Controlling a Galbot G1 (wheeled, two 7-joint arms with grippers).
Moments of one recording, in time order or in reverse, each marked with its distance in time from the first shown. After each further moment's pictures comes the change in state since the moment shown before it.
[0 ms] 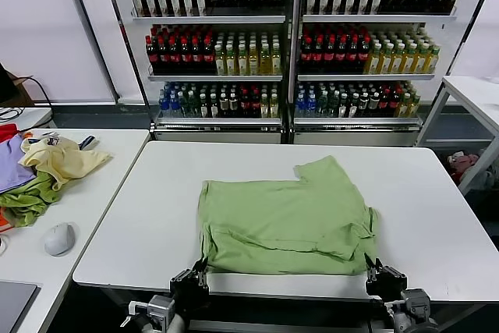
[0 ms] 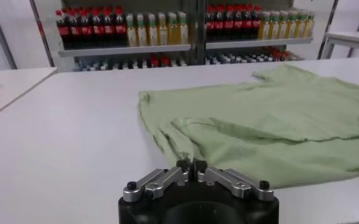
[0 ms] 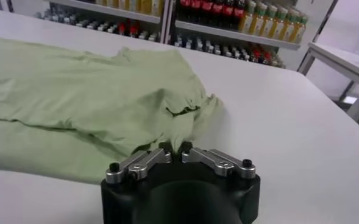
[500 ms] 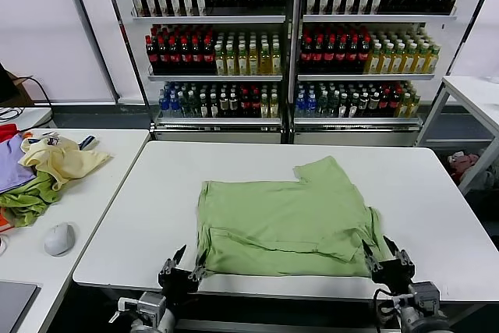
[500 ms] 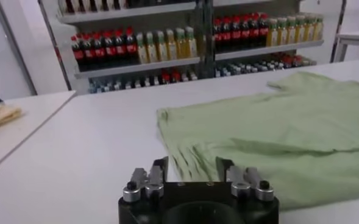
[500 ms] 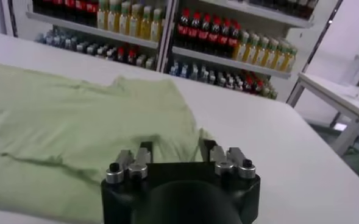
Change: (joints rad) left arm -0.036 0.009 -0.042 0.005 0.031 -0.034 -0.004; right arm 0.123 -0.060 0.002 -0.030 0.041 0.023 0.026
